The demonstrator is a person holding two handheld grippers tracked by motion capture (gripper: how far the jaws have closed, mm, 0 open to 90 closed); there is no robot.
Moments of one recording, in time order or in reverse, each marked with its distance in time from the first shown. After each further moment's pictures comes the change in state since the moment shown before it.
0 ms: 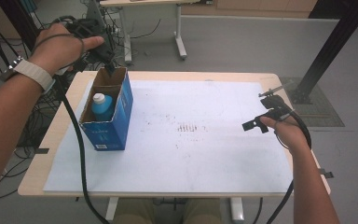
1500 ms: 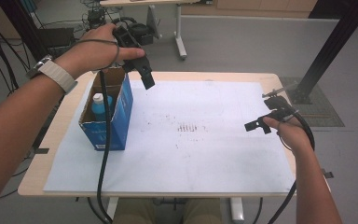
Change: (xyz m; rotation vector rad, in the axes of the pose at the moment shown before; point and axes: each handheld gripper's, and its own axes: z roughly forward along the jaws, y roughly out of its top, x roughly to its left) left arm -0.094 0.025 0.021 0.029 -0.093 0.618; right arm -0.005 -0.007 -0.004 -0.010 0.007 0.025
